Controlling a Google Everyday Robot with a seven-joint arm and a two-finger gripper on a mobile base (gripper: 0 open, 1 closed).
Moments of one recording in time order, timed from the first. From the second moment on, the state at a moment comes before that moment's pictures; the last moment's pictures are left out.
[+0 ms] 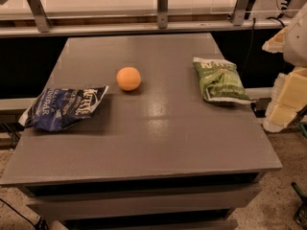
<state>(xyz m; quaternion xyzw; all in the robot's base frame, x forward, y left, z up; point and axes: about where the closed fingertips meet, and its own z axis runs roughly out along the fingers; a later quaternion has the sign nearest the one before) 0.438 -0.217 0.976 -0.60 0.78 -0.03 0.16</state>
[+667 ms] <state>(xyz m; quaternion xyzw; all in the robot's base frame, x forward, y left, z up) 0.439 -0.210 0.975 -0.61 0.77 -0.03 0.15</state>
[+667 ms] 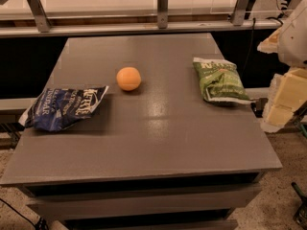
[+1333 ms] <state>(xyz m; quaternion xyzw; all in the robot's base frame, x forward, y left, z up) 0.457 -0.102 0.930 -0.69 0.71 0.03 0.15</state>
